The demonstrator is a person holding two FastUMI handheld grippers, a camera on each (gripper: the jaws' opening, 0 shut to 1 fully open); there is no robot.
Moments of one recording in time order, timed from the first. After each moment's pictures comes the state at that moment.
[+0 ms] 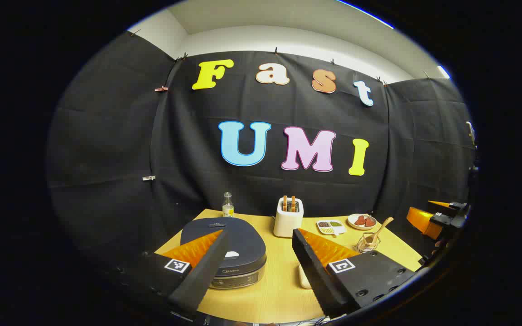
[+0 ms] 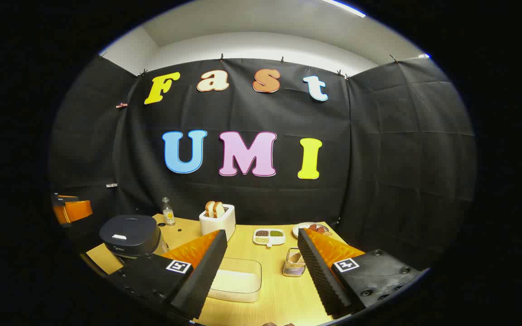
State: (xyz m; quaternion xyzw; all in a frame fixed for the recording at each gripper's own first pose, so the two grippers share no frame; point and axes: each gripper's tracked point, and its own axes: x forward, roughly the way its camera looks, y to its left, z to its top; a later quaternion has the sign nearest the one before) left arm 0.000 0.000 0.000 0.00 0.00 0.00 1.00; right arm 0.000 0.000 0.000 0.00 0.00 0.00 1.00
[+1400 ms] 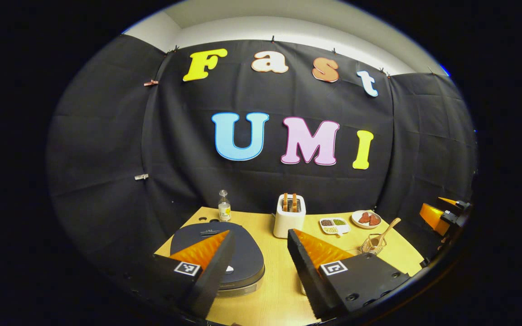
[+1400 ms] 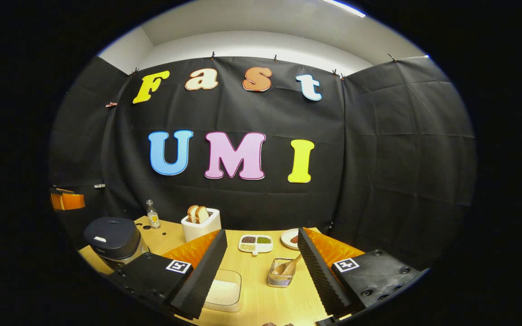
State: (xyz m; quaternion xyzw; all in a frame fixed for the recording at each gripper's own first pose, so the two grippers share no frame) left arm 0.078 -0.004 0.009 0.00 0.05 0.00 1.00; right arm 0.060 -0.050 0.002 0.00 0.00 -0.01 1.00
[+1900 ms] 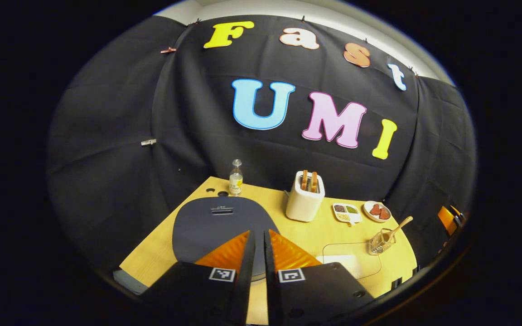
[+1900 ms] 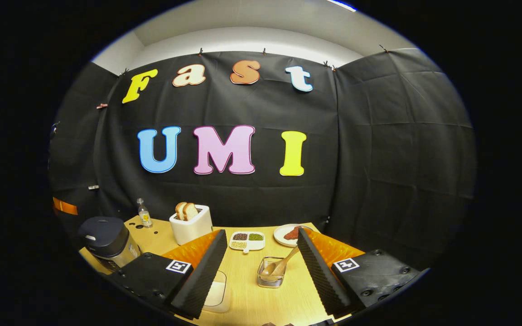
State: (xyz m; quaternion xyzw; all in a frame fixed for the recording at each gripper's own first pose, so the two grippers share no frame) left arm 0.108 0.054 -0.046 -0.06 0.15 0.04 0.99; right arm 0.081 -0.085 -0.019 0.01 0.02 -0.03 1.00
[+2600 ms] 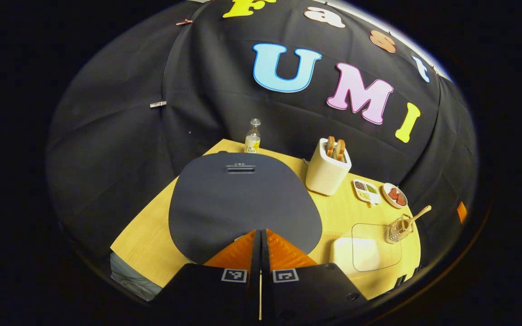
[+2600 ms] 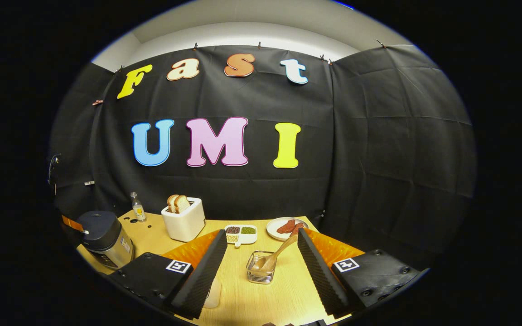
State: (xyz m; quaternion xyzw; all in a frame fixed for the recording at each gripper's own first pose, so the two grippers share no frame) left arm 0.130 0.077 -0.136 -0.10 0.24 0.06 0.96; right arm 0.082 -0.111 -0.033 0.01 0.04 -0.04 1.00
